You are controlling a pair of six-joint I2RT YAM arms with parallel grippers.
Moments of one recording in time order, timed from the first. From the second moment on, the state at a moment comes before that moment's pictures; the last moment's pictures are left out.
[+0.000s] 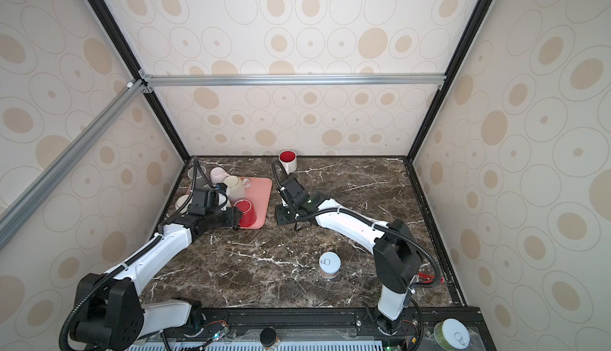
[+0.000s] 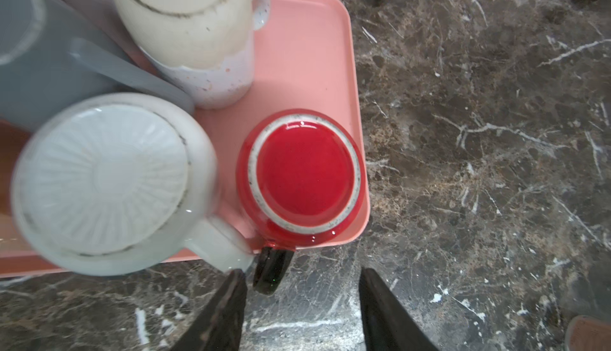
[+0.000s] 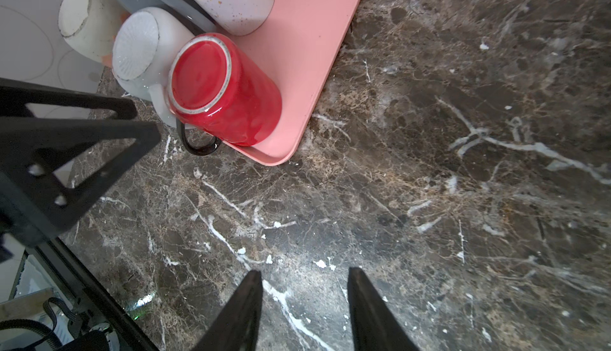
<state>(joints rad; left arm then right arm) -0.19 1.27 0.80 -0.38 0.14 -0.20 0.82 1.75 1.41 -0.56 -0.06 0.54</state>
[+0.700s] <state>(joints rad) -0.20 1.53 0.88 -0.20 0.25 -0.27 0.82 1.73 1.32 -0.55 -0.01 0.53</state>
